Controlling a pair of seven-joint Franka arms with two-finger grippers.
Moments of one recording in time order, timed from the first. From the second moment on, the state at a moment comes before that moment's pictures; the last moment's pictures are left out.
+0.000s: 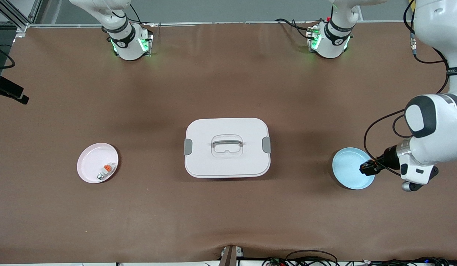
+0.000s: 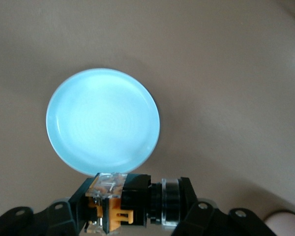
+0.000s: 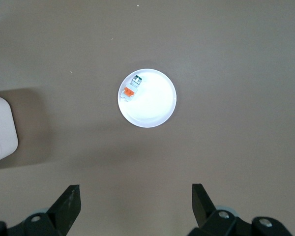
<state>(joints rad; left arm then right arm) 0.01 0.45 -0.03 -1.59 -0.17 2.02 -0.53 -0.11 0.03 0.00 -1.47 0.01 1.51 0.00</state>
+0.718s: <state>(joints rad) 0.00 0.39 -0.29 -1.58 -0.29 1.87 -1.09 -0.12 0.03 0.01 -1.46 0.01 1.50 0.11</state>
